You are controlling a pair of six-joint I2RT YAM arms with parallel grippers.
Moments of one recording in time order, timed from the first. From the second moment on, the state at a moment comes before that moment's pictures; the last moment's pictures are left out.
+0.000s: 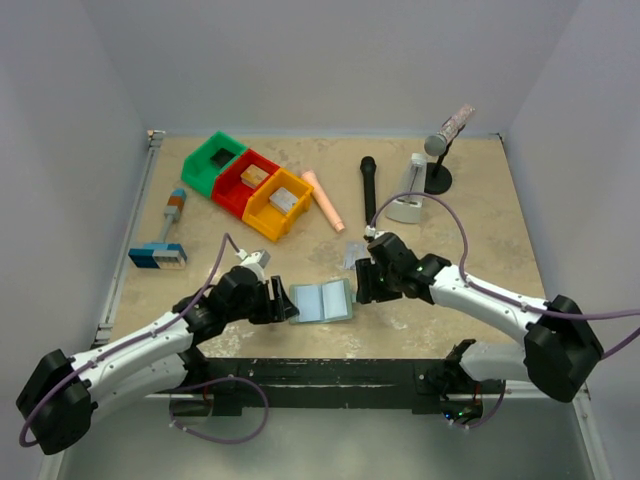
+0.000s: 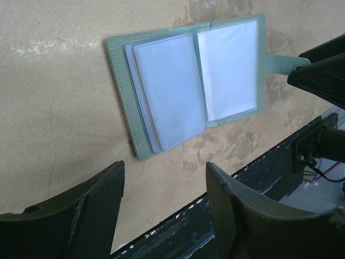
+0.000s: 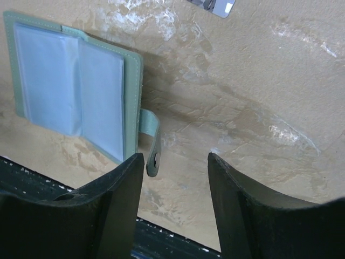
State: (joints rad) left arm -0.77 0.85 0.35 -0.22 0.09 -0.85; right arm 0.75 1.24 0.73 -0.51 0.01 0.56
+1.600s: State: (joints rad) left arm -0.78 1.08 0.39 -0.10 0.07 -0.86; right arm 0.86 1.31 0.62 -0.35 -0.02 0.65
